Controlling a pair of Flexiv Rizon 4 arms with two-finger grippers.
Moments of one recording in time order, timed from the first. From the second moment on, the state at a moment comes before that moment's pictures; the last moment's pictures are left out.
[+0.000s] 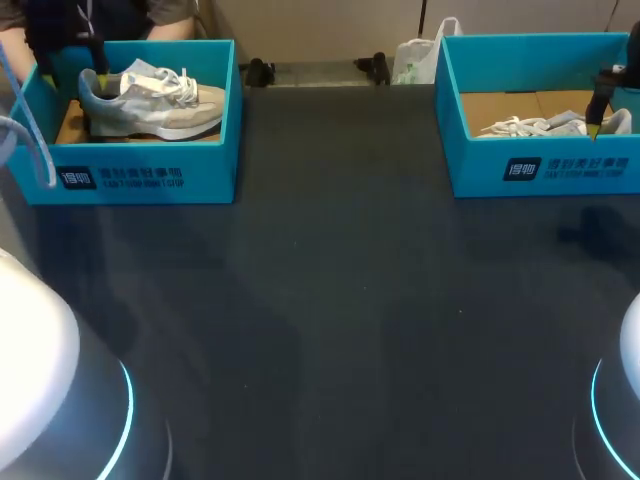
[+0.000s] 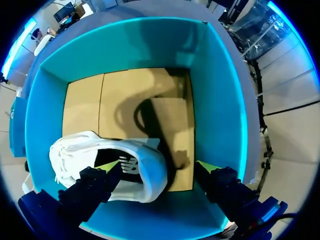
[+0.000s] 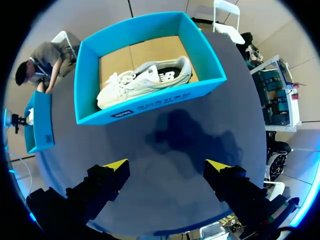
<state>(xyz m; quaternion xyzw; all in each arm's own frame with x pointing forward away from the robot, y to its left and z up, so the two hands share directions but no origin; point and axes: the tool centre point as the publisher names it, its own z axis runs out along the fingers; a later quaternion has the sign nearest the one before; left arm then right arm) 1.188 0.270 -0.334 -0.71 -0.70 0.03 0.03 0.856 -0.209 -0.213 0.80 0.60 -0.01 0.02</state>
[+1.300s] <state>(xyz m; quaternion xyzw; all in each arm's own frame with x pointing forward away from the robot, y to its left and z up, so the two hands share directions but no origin) 1.187 0.273 -0.383 -0.68 -0.74 0.02 0.04 0.856 -0.209 -0.213 0.80 0.60 -0.01 0.02</state>
